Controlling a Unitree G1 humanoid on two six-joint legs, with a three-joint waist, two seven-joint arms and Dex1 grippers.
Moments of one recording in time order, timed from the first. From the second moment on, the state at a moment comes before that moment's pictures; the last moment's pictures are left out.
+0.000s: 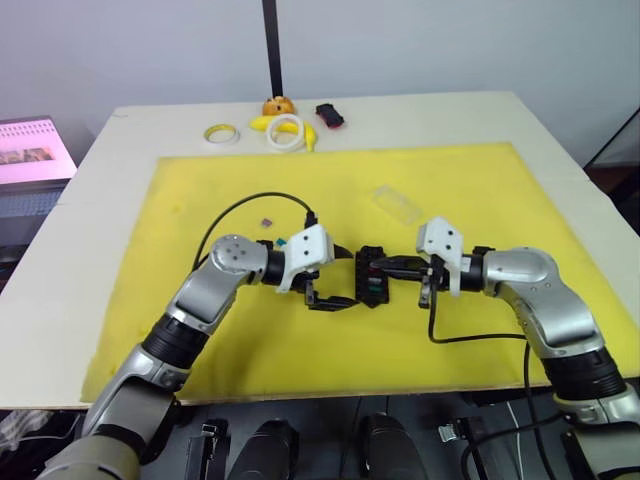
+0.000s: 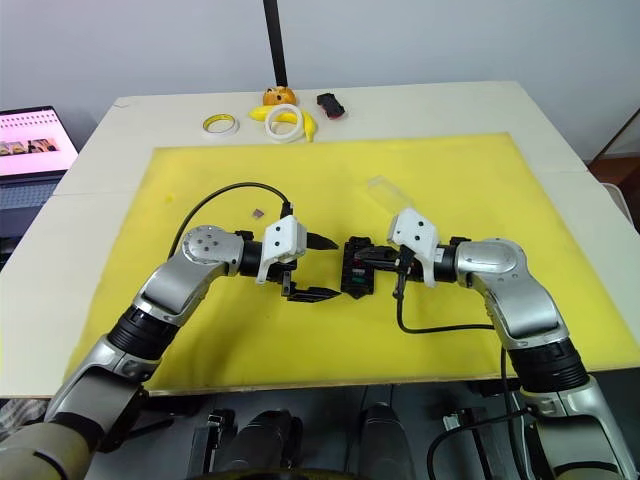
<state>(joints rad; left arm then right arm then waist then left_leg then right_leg) -0.63 0.42 -0.36 0.03 -0.18 0.29 -1.10 -0.40 -0.70 0.10 -0.14 0.28 0.37 1.07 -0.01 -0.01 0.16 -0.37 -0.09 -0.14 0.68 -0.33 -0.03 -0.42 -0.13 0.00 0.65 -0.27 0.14</state>
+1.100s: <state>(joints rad) -0.64 0.41 -0.36 0.03 -0.18 0.29 -1.11 -0.39 -0.82 0.04 -0.24 0.33 0.42 1.09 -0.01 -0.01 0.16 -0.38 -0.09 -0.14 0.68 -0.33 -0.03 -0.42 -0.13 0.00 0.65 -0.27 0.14</state>
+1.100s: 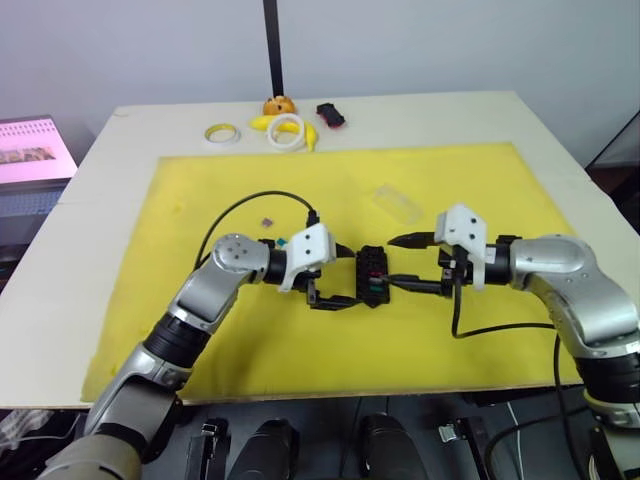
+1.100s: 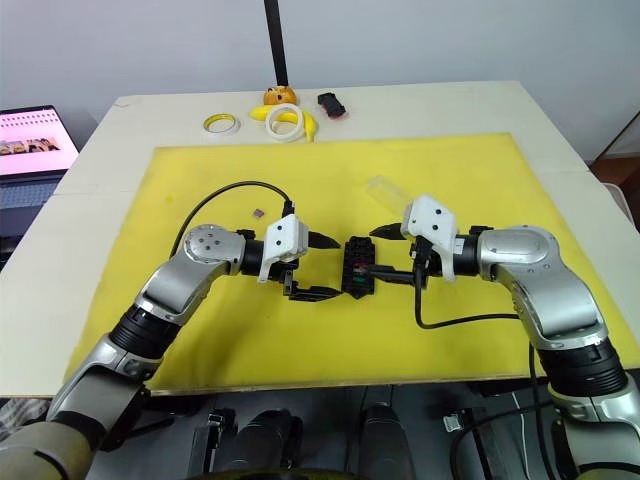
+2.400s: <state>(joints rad) -0.63 0.42 -0.36 0.03 -0.18 0.29 -1.09 -0.47 -0.76 0.12 -0.07 0.17 0.24 1.09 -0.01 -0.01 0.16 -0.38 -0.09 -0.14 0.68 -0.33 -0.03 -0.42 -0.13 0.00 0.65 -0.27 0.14</state>
